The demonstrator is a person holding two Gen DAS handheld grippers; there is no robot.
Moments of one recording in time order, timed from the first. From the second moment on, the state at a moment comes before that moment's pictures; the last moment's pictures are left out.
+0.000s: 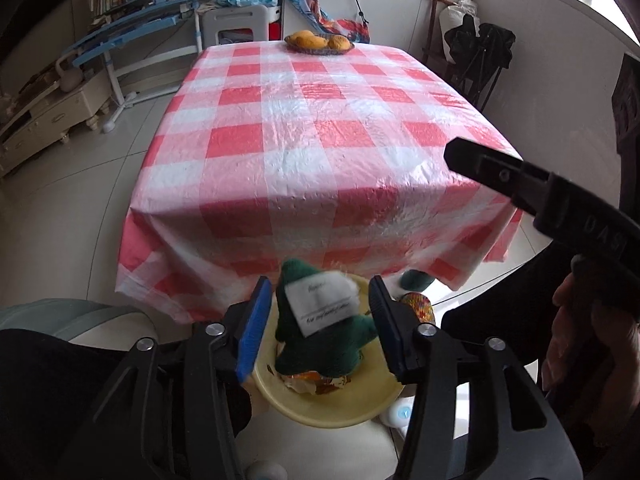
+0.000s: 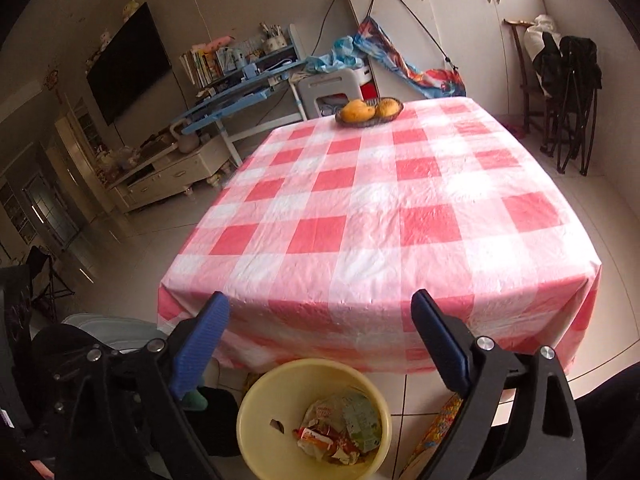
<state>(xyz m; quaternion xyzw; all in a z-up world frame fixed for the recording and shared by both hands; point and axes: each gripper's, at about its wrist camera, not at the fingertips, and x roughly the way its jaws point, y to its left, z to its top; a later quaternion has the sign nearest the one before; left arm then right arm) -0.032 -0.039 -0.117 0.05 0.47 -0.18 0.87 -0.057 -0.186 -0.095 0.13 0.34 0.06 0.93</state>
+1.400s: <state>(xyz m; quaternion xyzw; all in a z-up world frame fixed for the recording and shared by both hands) -0.071 0.023 0.015 0.01 0.24 -0.05 0.97 -0.098 -0.149 -0.001 0.01 0.14 0.02 0.99</state>
